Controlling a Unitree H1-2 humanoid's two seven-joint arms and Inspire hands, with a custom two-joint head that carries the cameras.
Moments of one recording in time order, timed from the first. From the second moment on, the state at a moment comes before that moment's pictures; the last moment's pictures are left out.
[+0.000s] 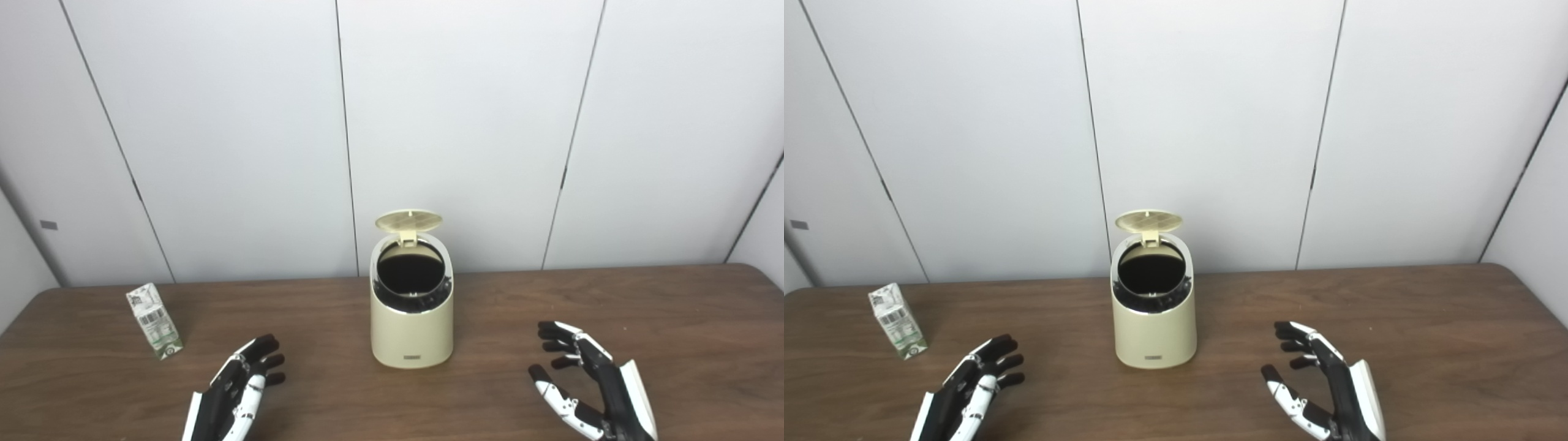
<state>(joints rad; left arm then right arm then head) -0.02 0.03 0.09 -0.01 -0.12 -0.18 -0.04 -0.01 -0.13 0.00 -0.09 -0.37 -0.21 -0.24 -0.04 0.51</state>
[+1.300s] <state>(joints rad) -0.06 0.24 0.44 -0.21 0.05 0.04 0.18 0.03 -0.19 -0.10 -0.10 -0.24 -0.22 -0.14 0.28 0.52</state>
